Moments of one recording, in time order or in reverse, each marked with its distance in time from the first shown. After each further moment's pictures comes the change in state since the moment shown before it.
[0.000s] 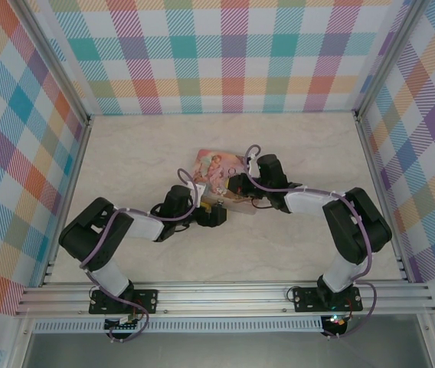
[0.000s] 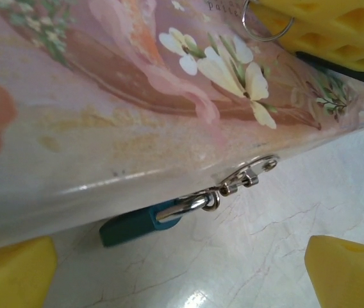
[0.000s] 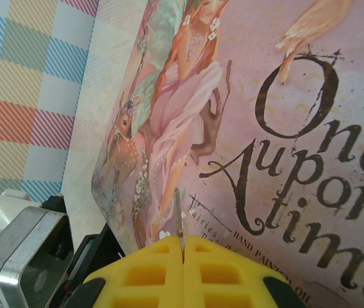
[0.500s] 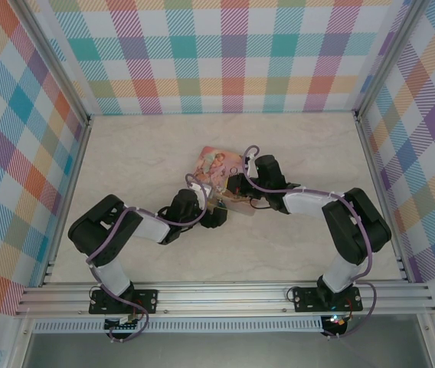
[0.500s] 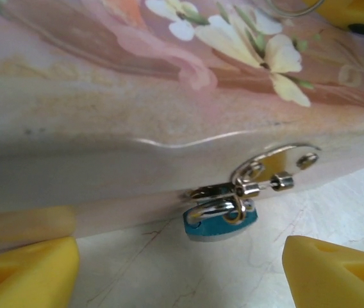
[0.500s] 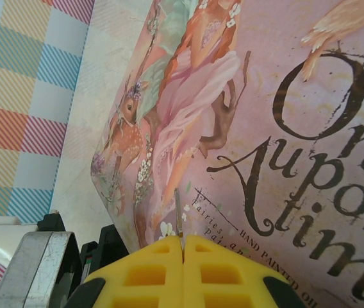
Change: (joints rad) left arm -0.063 0.064 0.010 0.052 -0.224 0.126; right arm 0.020 -0.002 0.003 0.001 0.053 -0.001
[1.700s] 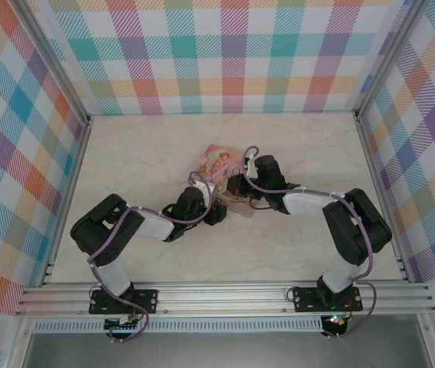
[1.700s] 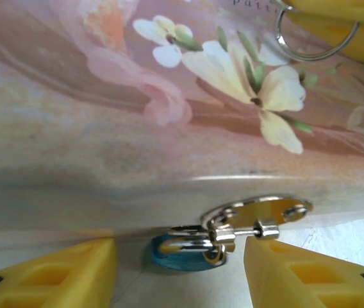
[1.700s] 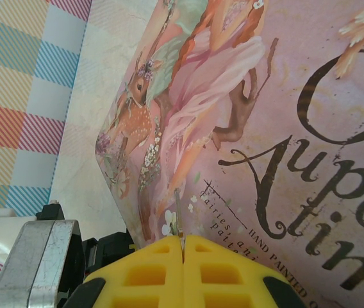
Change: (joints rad) left arm -0.035 0.008 0.061 -0.075 -0.078 -0.031; right arm 0.004 -0.005 0.001 -0.014 0.003 -0.007
